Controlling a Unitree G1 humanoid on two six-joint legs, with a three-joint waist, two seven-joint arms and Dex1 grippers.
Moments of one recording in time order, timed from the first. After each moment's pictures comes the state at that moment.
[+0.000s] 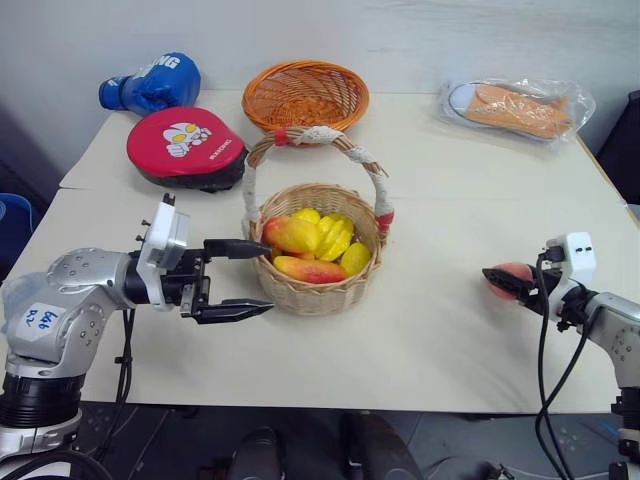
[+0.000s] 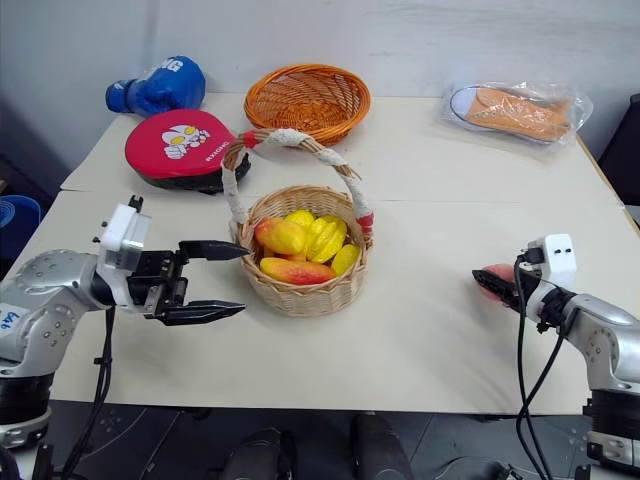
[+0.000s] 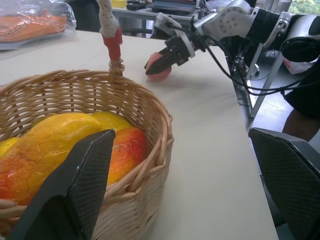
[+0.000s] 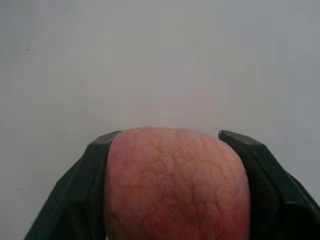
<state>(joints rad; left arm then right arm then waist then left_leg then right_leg) -0.34 0.79 0.18 -0.27 -0.71 0.54 -1.19 -0.25 -0.75 -0.36 0.08 0.53 0.76 0.66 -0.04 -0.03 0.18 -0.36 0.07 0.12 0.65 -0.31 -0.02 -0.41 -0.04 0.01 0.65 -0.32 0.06</state>
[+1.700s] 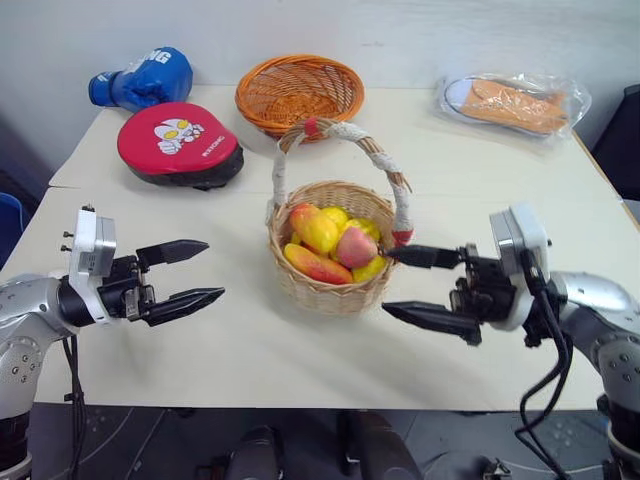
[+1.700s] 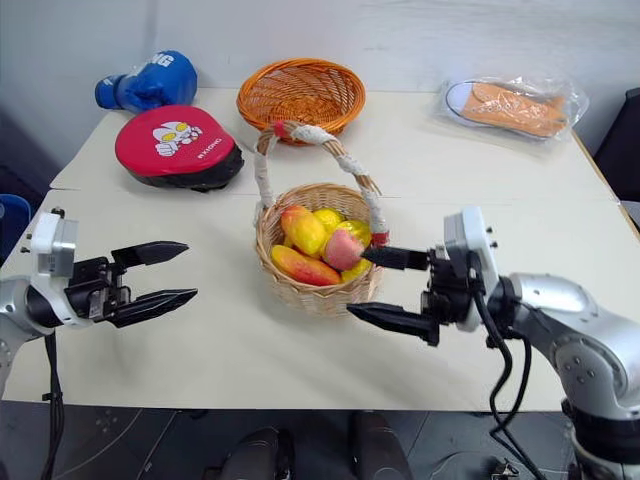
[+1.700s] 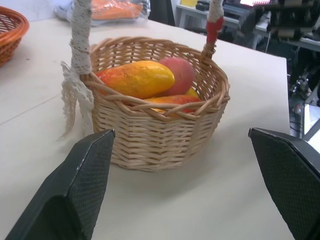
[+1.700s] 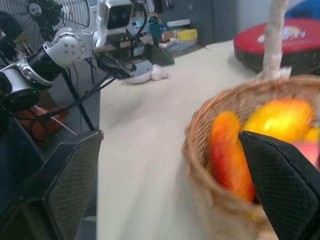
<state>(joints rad) -0.10 0.85 0.45 -0.30 -0.82 0.60 -1.06 -0.20 -0.77 -0.25 -0.55 0.98 0.79 0.92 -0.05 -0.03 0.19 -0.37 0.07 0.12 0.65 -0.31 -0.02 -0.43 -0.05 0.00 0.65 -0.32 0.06</state>
